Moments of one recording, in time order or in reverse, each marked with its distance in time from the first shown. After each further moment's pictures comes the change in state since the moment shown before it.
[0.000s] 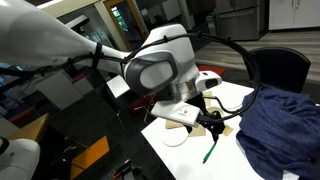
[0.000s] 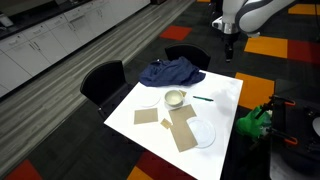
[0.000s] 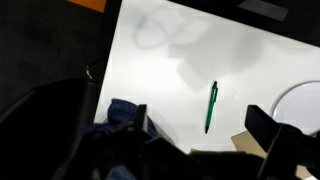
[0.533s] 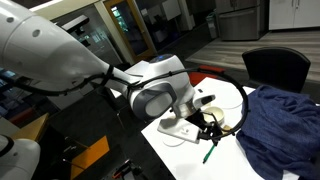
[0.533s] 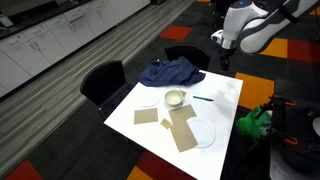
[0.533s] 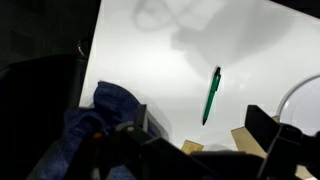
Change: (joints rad) arm -0.003 0.091 0.023 -0.116 0.007 0.327 0.000
